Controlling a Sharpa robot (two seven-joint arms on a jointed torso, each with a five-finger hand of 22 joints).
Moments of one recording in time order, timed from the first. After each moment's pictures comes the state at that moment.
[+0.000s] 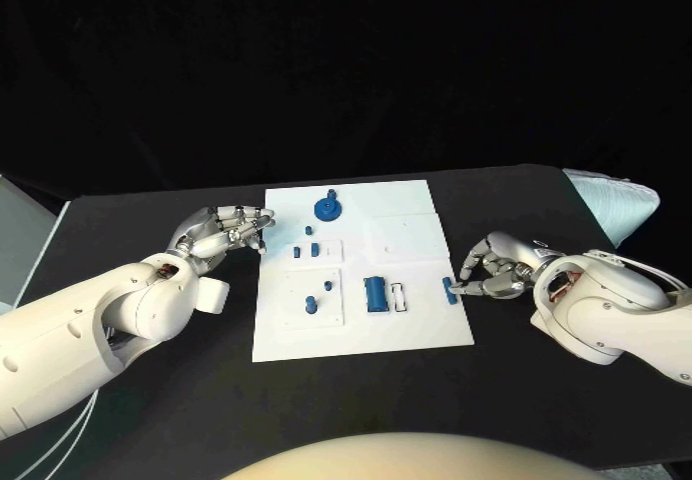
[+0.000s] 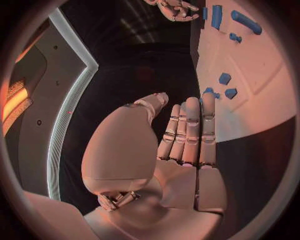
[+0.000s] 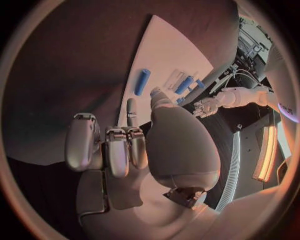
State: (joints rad) left arm 0.85 -0.90 0.27 1.49 -0.27 -0.20 0.27; left_hand 1.40 -0.20 0.44 0.15 0.27 0.90 0.19 0.23 0.25 0.87 0.14 0.53 0.11 0.96 0.07 1.16 0.42 0.17 0.87 0.17 0.90 0.70; right arm 1.12 -1.20 -0.14 1.84 -1.41 -0.41 -0.44; right_hand 1.28 -0.18 0.03 0.30 0.17 1.06 0.07 0.36 0.36 1.46 0.00 1.57 1.31 1.46 -0.06 1.56 1.31 0.08 1.47 0.04 1.24 1.31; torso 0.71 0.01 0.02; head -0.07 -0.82
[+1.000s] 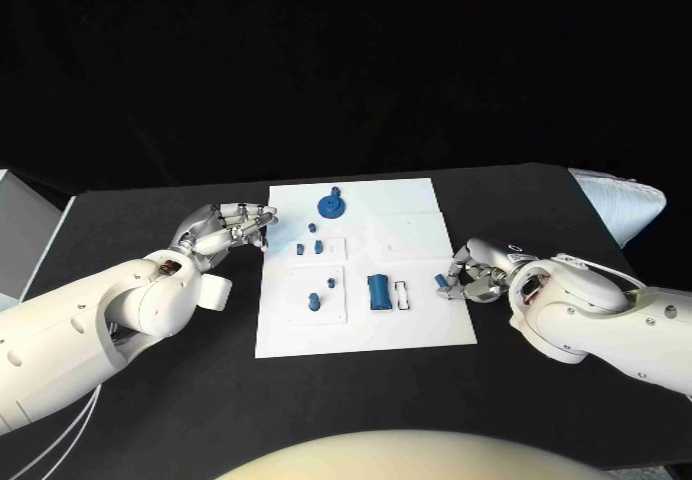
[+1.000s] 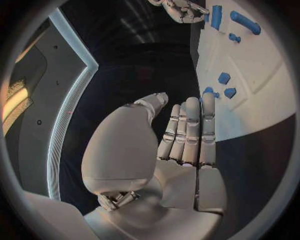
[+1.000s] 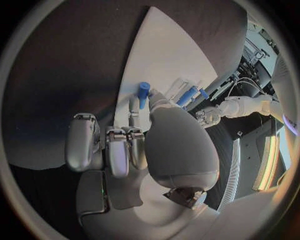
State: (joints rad) left arm 0.85 -0.90 0.27 1.49 -0.27 -0.20 0.27; left_hand 1.40 -0.20 0.43 0.15 0.27 0.90 0.19 0.23 0.25 0.87 0.14 0.53 0.11 0.96 0.07 1.16 0.42 0.17 0.87 0.17 0.90 0.70; right arm 1.08 -1.09 -0.13 1.78 -1.48 -0.39 -0.51; right_hand 1.38 -0.14 0.12 0.28 0.27 1.09 0.07 0.36 0.37 1.47 -0.01 1.57 1.31 1.47 -0.07 1.56 1.31 0.08 1.47 0.04 1.24 1.31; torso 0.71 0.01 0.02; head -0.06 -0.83
